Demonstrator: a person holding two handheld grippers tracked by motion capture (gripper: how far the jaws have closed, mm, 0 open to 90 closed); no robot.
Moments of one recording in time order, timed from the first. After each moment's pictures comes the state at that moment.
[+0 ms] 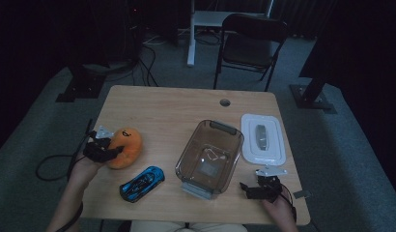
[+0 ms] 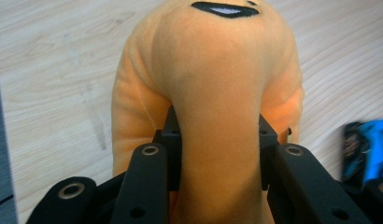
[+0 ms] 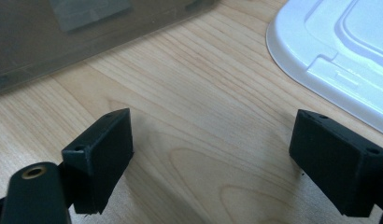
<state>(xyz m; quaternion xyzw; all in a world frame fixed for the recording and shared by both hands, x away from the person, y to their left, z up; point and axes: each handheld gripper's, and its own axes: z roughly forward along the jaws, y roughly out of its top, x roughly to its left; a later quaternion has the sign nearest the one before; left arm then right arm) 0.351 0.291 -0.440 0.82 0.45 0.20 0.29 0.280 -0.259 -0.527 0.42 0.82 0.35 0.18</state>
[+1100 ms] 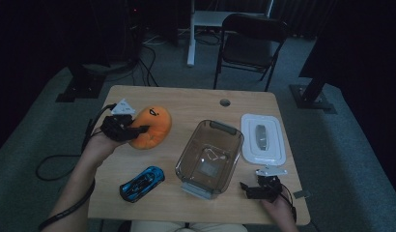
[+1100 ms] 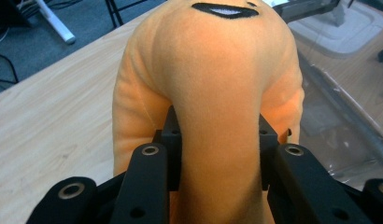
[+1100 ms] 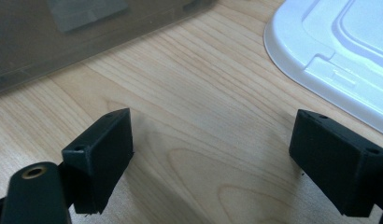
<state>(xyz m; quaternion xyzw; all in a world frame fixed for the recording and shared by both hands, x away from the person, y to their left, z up) 0.360 0.210 -0.333 0.85 0.33 0.19 0.36 0.280 -0.259 -0.527 0.42 0.82 0.35 0.18</state>
